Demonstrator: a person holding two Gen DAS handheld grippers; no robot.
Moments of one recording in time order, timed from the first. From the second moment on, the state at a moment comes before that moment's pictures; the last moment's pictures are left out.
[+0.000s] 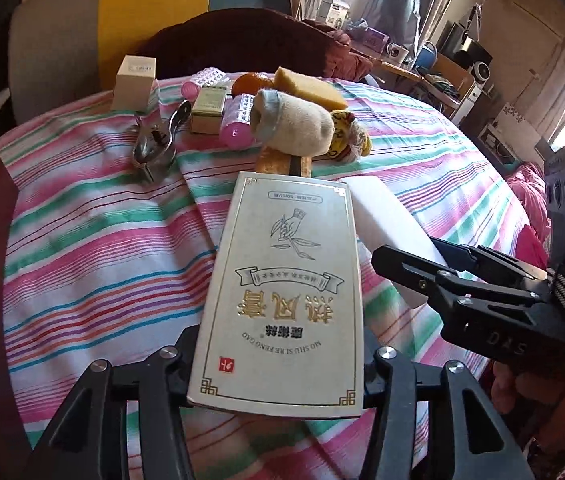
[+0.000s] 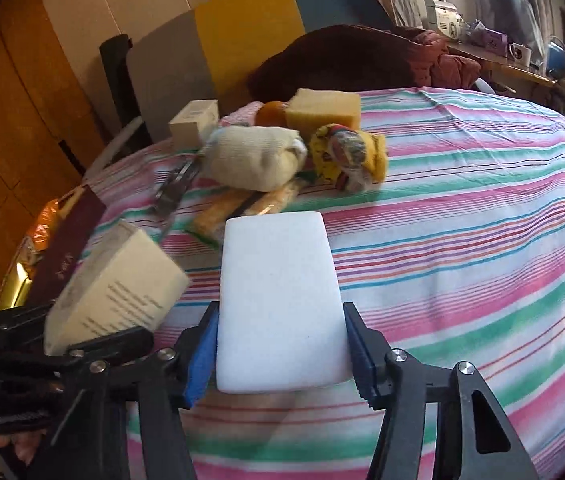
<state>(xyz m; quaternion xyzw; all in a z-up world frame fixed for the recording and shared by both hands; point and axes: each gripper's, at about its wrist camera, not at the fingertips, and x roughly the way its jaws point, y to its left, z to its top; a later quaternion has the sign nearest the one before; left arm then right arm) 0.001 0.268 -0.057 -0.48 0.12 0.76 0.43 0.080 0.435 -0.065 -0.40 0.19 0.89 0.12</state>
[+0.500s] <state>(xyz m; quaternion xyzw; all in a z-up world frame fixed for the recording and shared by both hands) -0.015 0.183 -0.019 -0.46 0.05 0.79 0.40 0.056 0.362 -0.022 -0.38 0.21 0.90 0.04</state>
